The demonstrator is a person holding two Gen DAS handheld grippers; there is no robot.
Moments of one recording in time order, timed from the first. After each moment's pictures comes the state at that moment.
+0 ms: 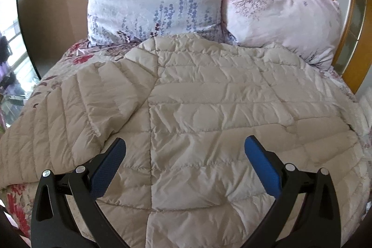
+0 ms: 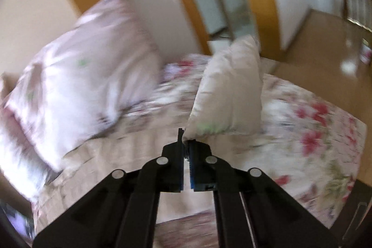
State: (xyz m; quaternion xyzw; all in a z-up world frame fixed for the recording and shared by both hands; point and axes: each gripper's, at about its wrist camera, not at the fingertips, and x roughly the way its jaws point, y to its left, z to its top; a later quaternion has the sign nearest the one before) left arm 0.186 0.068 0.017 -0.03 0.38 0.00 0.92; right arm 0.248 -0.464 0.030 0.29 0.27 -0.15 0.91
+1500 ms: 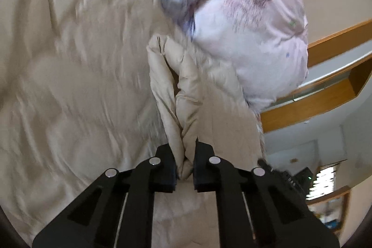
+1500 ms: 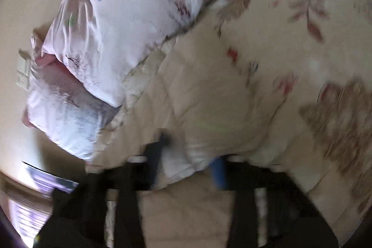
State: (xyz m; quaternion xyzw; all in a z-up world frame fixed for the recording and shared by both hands) left arm 0.293 0.074 -0.011 -0.36 0.44 -0.18 0.81; right arm 0.269 -0.333 -0.029 0.39 0.38 0.05 0.83
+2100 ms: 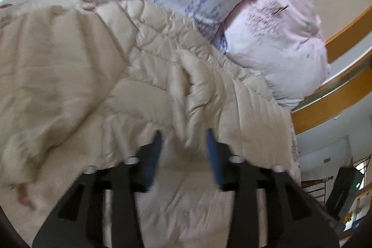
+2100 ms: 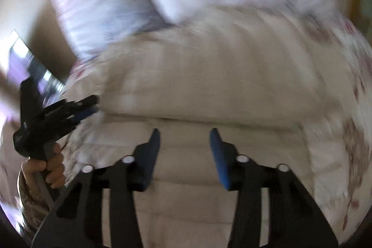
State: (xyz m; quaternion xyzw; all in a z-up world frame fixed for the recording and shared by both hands) left arm 0.255 0.120 0.004 -0.29 0.45 -0.11 0.84; right arm 0.233 -0.182 0.023 0.08 0.45 0.18 0.87
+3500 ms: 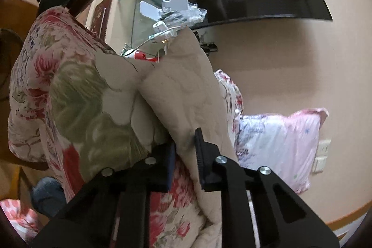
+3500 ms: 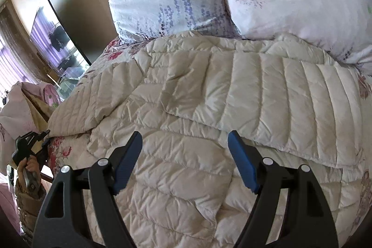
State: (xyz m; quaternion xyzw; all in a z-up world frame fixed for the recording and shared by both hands) left arm 0.006 0.425 -0.067 -0.68 0.15 0.19 0.69; right arm 0.236 -0.105 0.036 0.02 0.44 0.25 0.86
